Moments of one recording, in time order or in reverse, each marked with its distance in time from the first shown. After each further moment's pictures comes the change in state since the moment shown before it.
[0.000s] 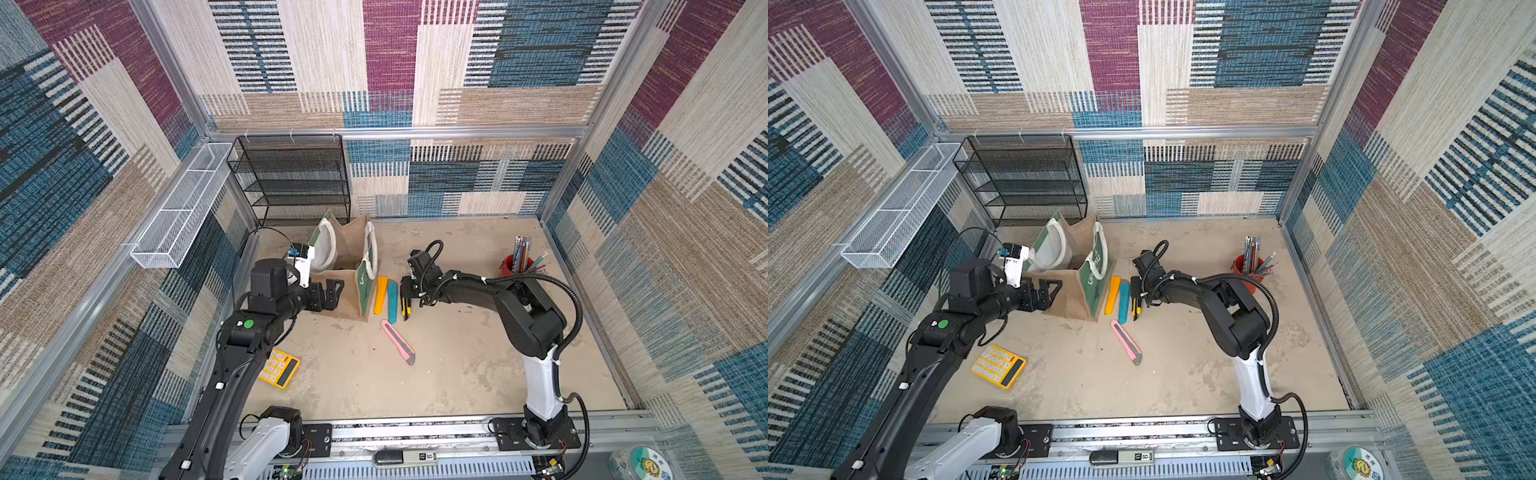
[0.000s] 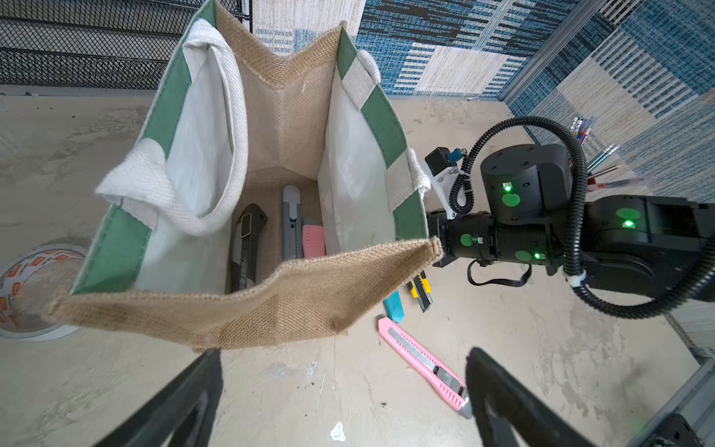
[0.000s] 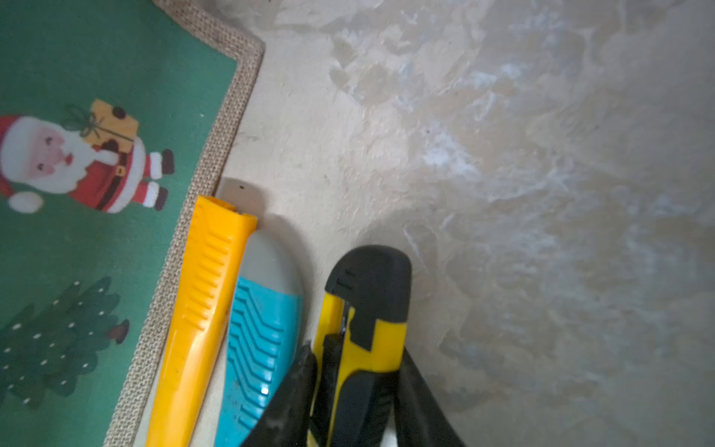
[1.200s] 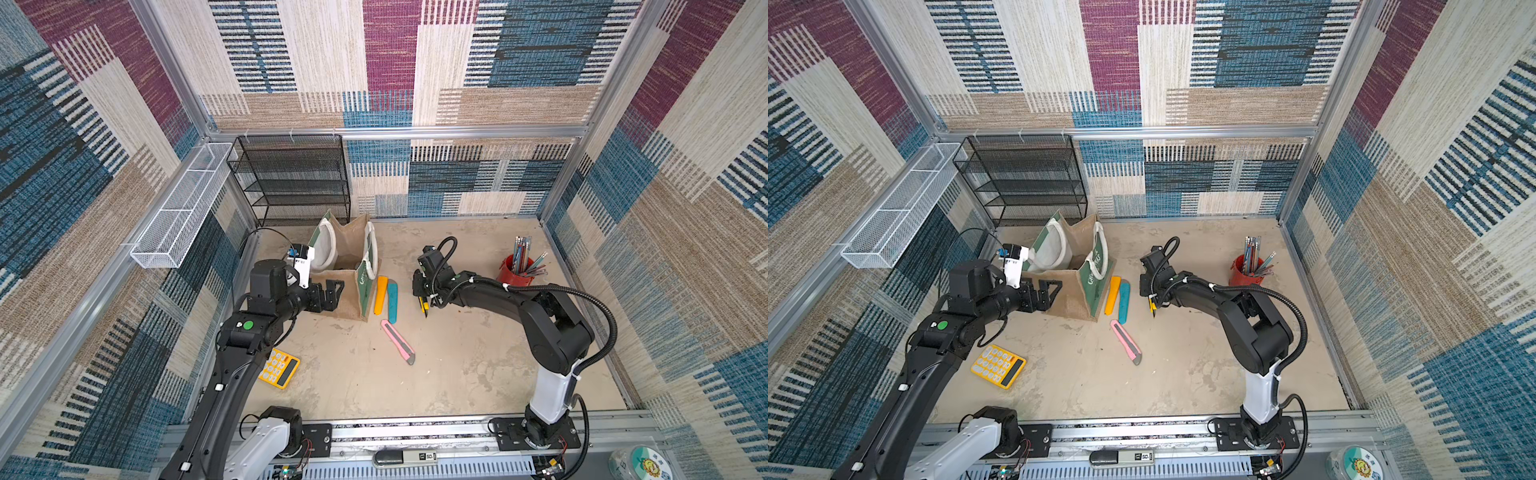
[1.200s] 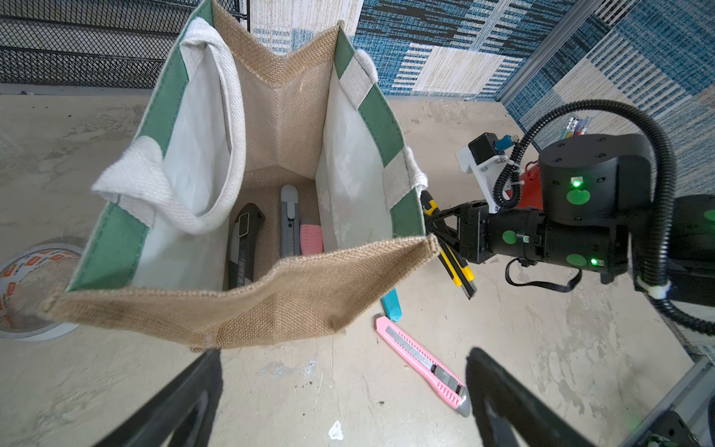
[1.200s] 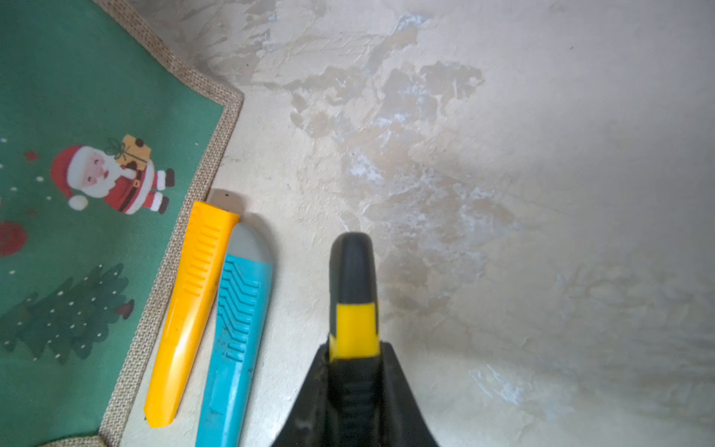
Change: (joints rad) left arm 0.002 -0.008 -0.005 0.000 0.009 -0.007; right arm -0.002 -0.192 -0.119 -0.036 0.114 -0.011
